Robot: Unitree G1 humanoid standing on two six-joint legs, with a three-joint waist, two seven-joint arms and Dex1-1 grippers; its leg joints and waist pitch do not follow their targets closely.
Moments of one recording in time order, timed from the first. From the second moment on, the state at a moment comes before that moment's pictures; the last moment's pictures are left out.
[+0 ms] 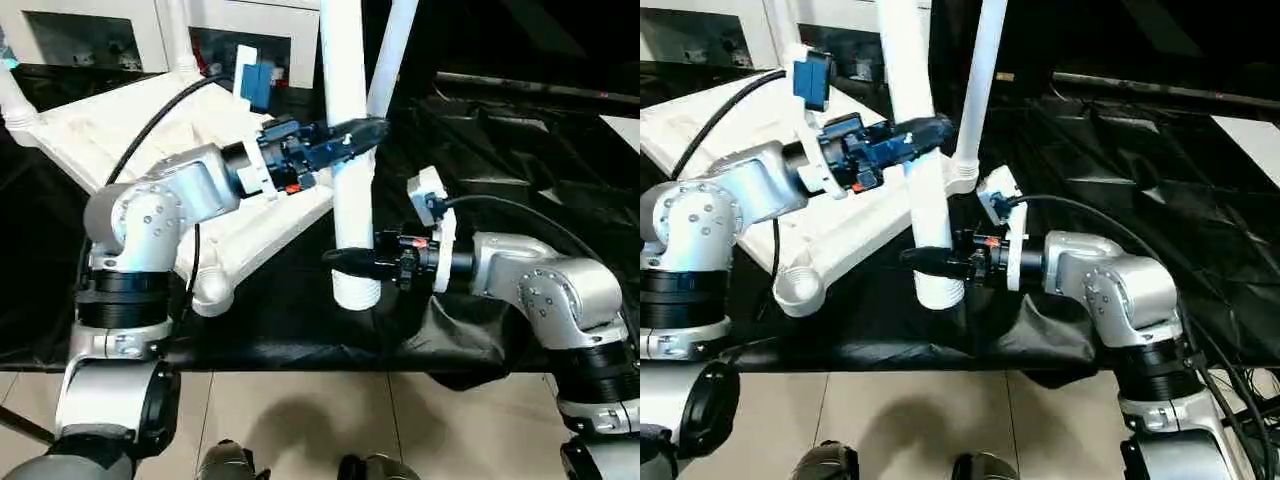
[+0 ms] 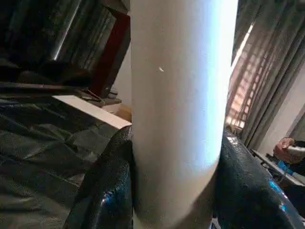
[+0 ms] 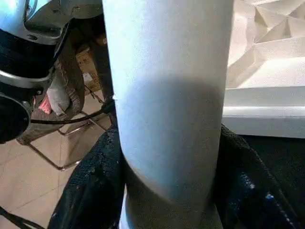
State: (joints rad) left arm -0.81 0.26 0.11 0.10 -0.77 0.90 -0.81; right arm -0.54 -0.37 0.10 -0.03 0.58 0.89 0.96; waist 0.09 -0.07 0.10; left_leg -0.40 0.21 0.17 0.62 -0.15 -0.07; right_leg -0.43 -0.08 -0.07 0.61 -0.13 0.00
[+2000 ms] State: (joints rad) left arm -0.78 0.16 0.08 0.05 -0.75 0.96 -0.60; right arm -0.64 -0.42 0.12 0.07 0.62 0.94 1.02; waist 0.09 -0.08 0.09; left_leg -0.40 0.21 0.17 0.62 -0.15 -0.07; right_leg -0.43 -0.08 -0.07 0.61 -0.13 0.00
